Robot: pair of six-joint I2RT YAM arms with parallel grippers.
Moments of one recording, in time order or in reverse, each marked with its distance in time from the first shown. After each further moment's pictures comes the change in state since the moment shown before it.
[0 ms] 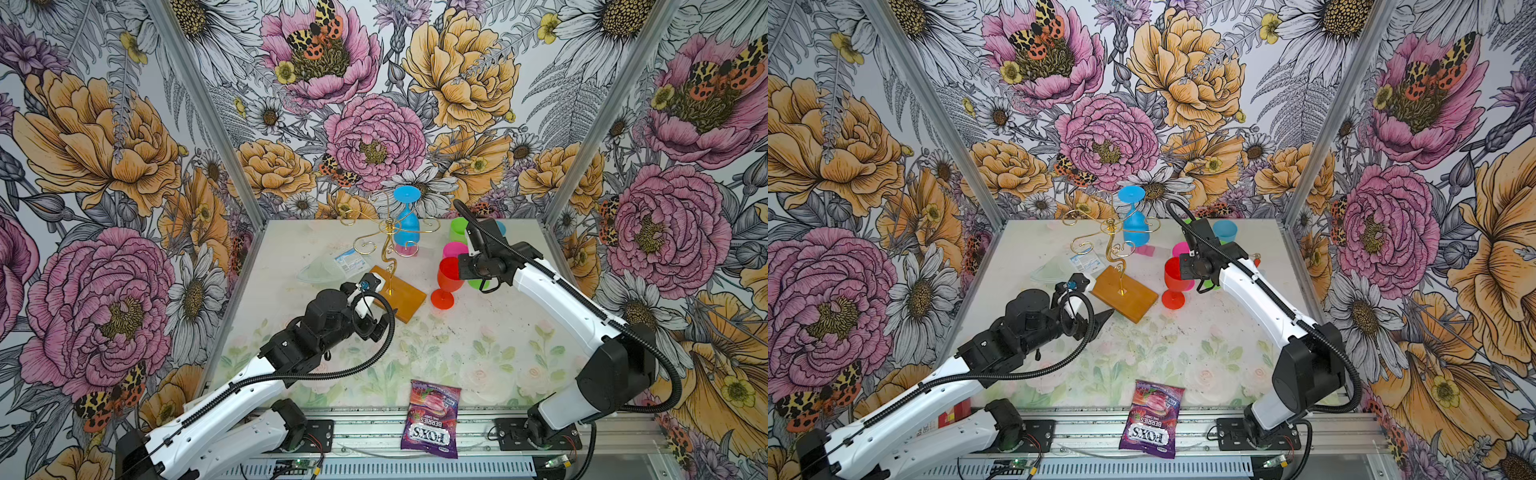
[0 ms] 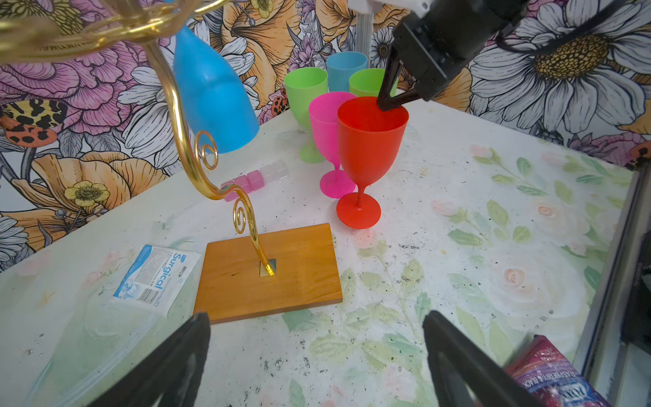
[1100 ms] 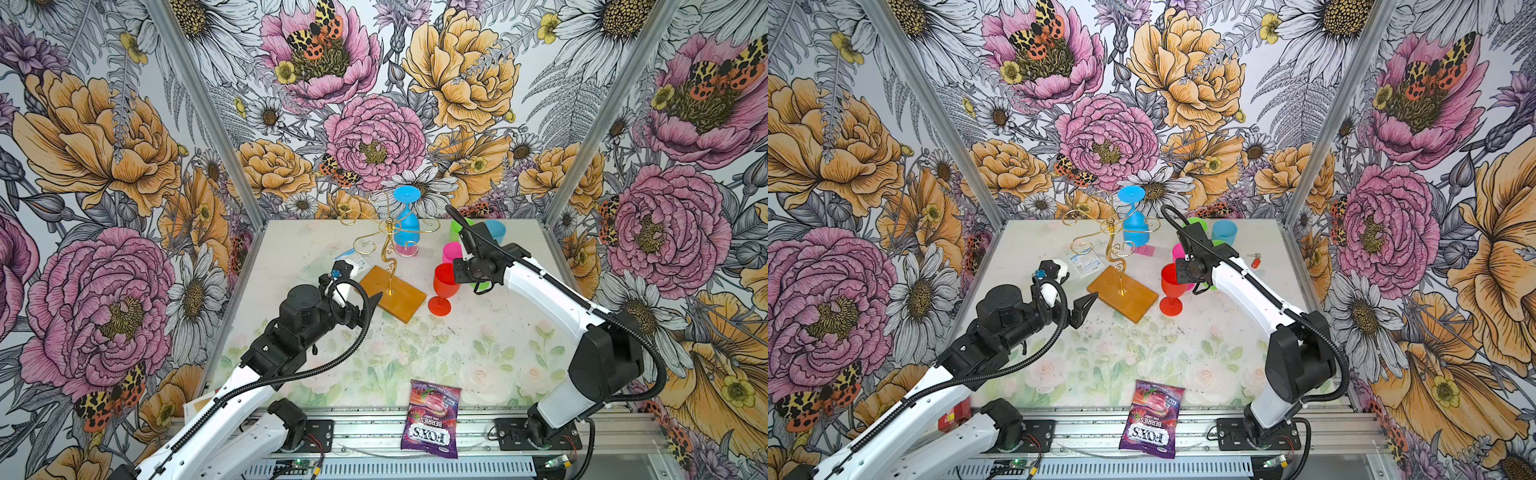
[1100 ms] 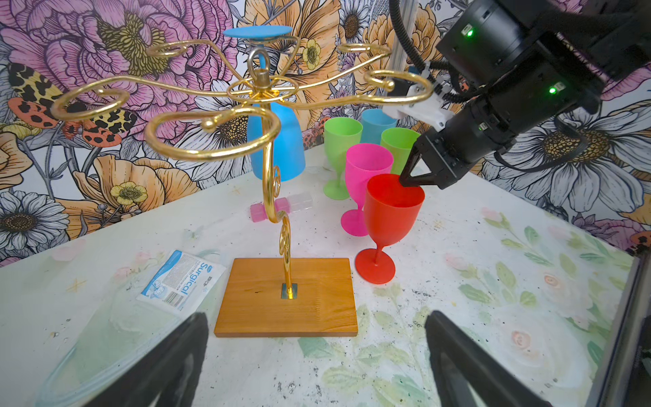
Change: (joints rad) left arm 0.154 -0.081 0.000 0.037 0.082 -0.074; right arm 0.007 0.055 -0.021 0.019 -0.028 0.005
